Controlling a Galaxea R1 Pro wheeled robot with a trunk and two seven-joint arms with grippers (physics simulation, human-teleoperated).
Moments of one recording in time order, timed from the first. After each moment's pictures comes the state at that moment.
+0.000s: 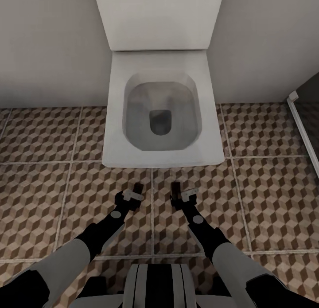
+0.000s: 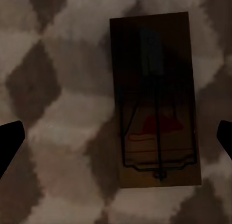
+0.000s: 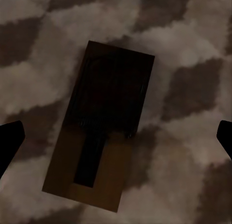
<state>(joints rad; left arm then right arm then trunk) -0.84 0.04 -0.75 -0.58 0.34 0.02 0.26 -0.82 0.14 0.22 -0.42 0.14 -0.22 -0.10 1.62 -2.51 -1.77</state>
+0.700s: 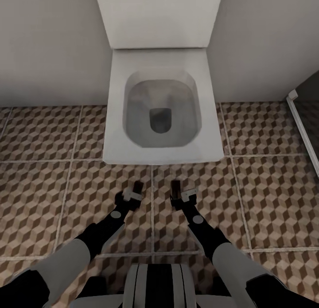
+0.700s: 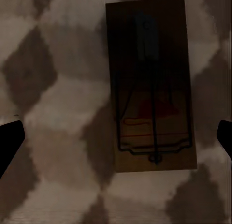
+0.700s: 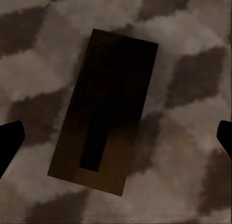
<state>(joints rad) -0.84 0.04 -0.75 -0.58 0.34 0.02 0.26 -0.82 0.14 0.22 -0.42 0.14 -0.22 -0.10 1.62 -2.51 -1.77</state>
